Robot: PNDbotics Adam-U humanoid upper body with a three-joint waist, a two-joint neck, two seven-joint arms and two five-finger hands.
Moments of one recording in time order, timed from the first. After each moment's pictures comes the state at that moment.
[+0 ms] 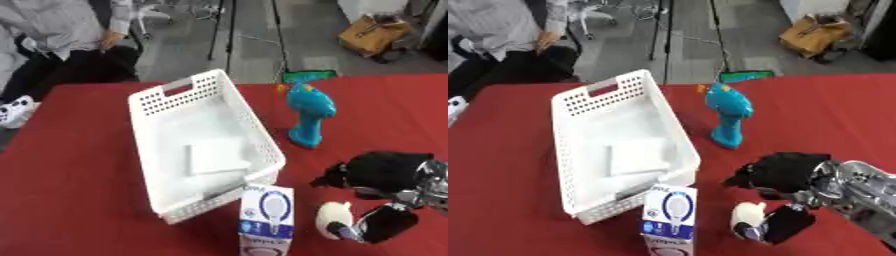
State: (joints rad) left arm -0.33 0.10 0.11 -1.99 -0.59 -0.16 0.70; right arm -0.38 -1.01 0.51 -1.99 0.73 0.04 0.70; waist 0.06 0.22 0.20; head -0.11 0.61
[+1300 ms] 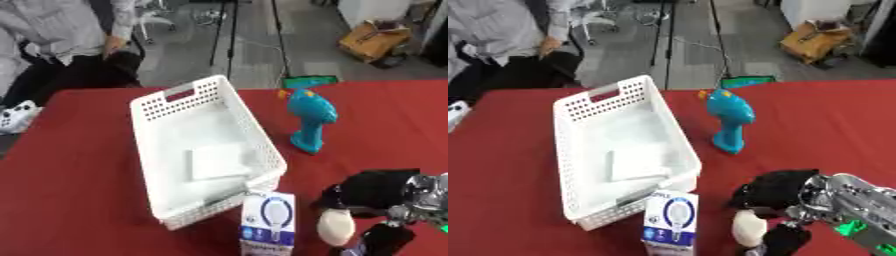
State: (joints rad) left arm -0.33 0.09 0.11 -1.99 -0.58 -0.16 0.70; right arm -0.35 -0.97 0.51 -1.99 0.78 -0.01 0.82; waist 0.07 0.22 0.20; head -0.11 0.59
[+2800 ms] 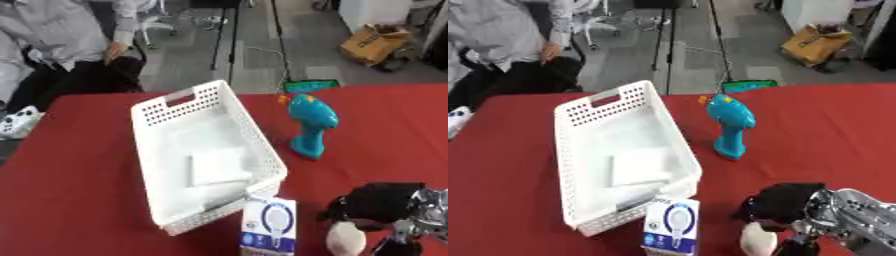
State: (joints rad) left arm -0.33 0.09 0.11 -1.99 -0.57 -0.16 0.70; right arm -0.32 -0.97 0.50 -1.99 0.79 -0.01 0.79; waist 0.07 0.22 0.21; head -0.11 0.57
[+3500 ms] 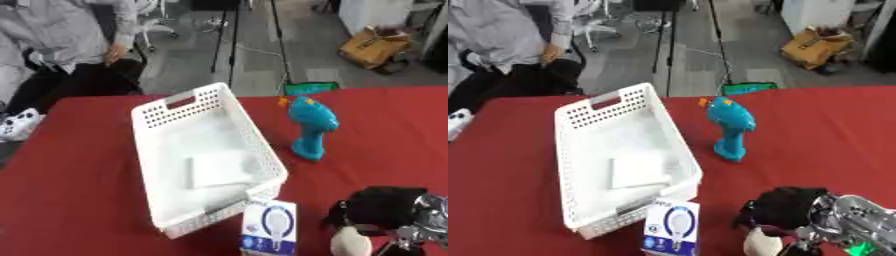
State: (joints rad) left arm -0.33 0.09 0.10 -1.99 -0.57 -0.16 0.70; right arm -0.30 -0.99 0.49 -1.99 0.80 -0.05 0.69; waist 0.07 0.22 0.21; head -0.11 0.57
